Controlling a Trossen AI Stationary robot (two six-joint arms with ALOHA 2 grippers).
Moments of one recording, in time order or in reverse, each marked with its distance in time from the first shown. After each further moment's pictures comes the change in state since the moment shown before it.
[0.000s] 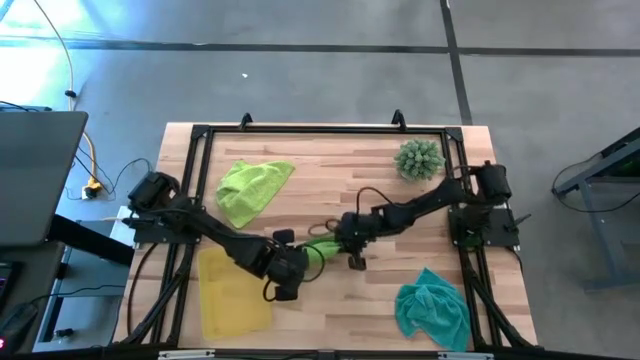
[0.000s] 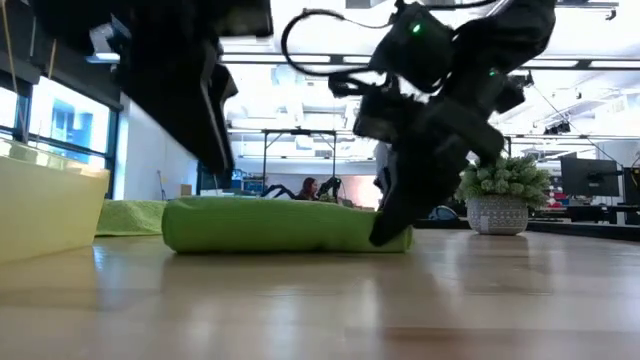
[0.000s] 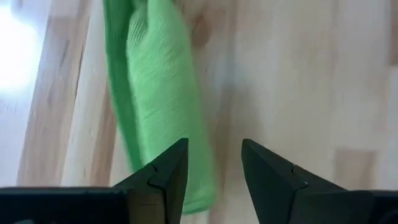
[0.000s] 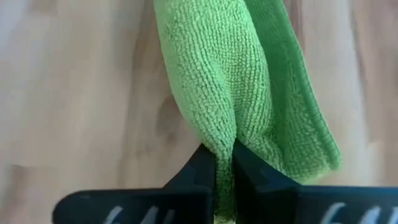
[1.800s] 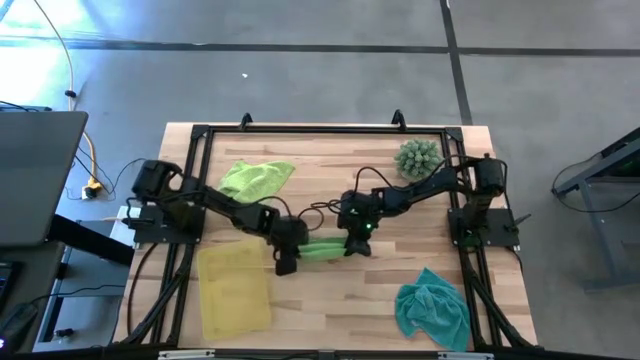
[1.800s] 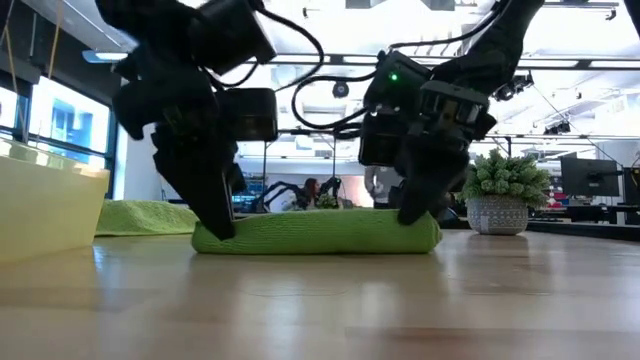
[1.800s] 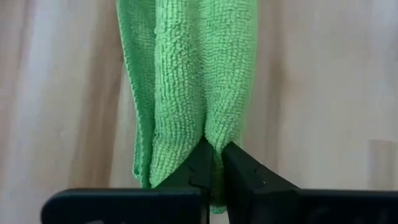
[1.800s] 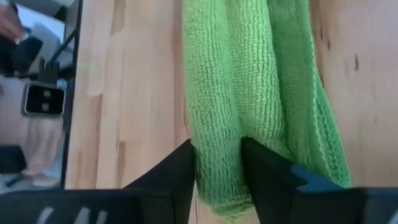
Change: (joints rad) left arm 0.305 -0.006 -0.339 0.416 0.509 0.146; right arm -0.186 -0.019 -0.003 -0.029 -0.469 0.097
